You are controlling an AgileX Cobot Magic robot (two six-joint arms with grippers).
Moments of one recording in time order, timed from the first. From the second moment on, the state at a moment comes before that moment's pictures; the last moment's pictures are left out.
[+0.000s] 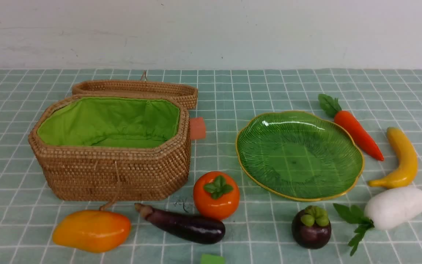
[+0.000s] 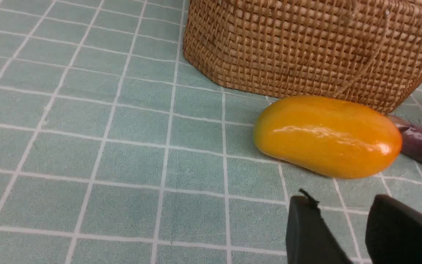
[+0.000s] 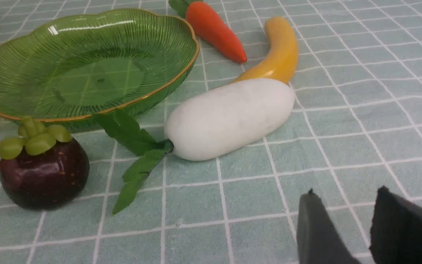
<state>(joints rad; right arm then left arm) -0.04 -0.01 0.02 -0.06 0.37 0.13 -0.03 -0.02 0.03 -0.10 0.38 -0.16</state>
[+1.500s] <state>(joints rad) -0.04 -0.01 0.02 -0.06 0.37 0.13 -0.06 0.30 -0.32 -0.50 0.46 -0.14</state>
